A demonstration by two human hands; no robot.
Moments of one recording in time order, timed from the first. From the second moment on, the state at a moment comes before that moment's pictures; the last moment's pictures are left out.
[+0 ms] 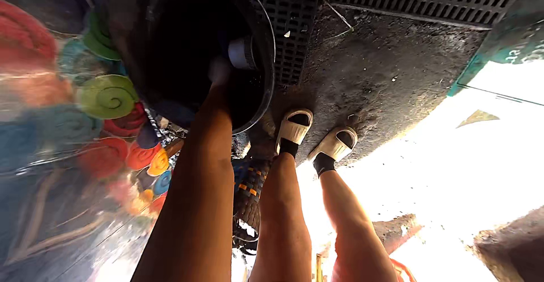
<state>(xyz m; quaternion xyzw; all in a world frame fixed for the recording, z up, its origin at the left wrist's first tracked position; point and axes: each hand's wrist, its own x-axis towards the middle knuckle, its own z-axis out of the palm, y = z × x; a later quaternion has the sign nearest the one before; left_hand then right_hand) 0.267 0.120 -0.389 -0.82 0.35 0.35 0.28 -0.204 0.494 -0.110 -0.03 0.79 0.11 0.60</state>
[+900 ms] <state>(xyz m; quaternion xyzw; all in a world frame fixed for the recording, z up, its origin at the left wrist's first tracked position) 0.043 0.147 0.285 -0.49 0.76 0.42 0.03 -0.069 0.158 0.259 -0.27 0.74 -0.34 0.51</state>
